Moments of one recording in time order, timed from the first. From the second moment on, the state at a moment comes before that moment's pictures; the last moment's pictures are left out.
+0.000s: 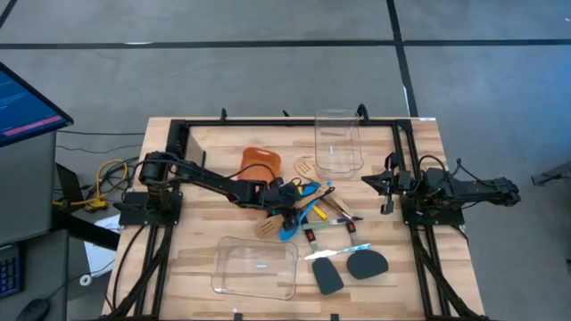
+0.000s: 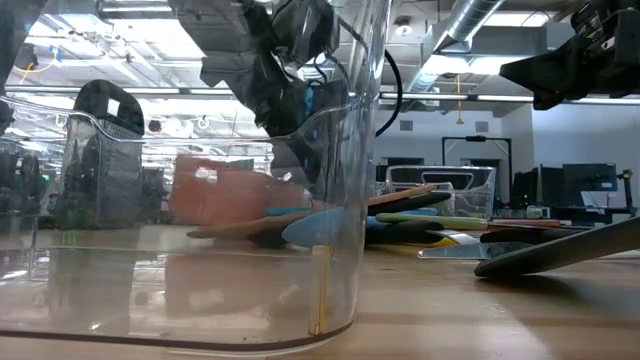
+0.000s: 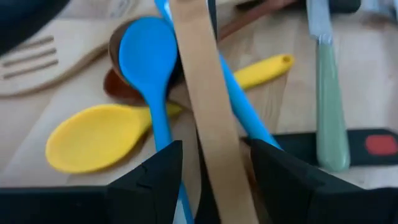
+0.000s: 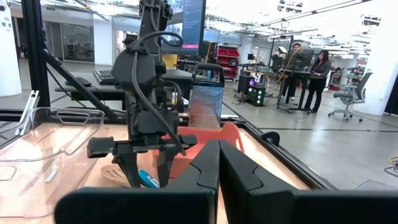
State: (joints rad) left arm -0.08 1.92 1.11 -0.03 -0.24 -0.35; right arm 0.08 0.03 0.06 0.06 0.27 -0.13
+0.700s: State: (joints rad) left arm -0.07 1.95 1.12 0.00 -0.28 -0.31; right arm 0.08 0.03 0.06 0.06 0.27 -0.13
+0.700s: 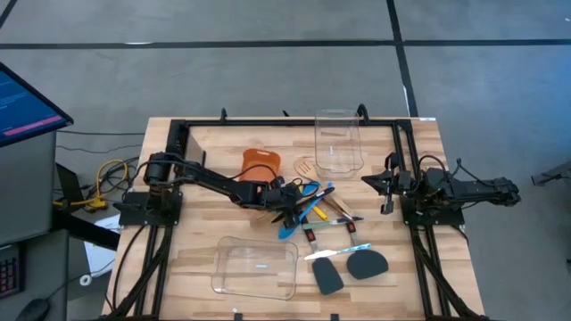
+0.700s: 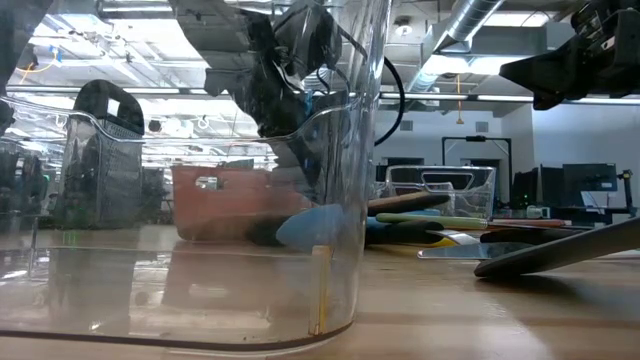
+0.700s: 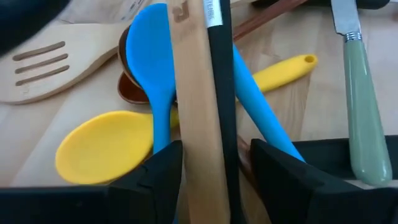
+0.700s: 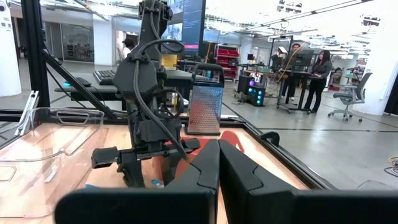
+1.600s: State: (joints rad) left arm -0.07 1.95 1.12 0.02 -0.27 -0.32; right arm 0.08 0.03 0.06 0.06 0.27 -0.13
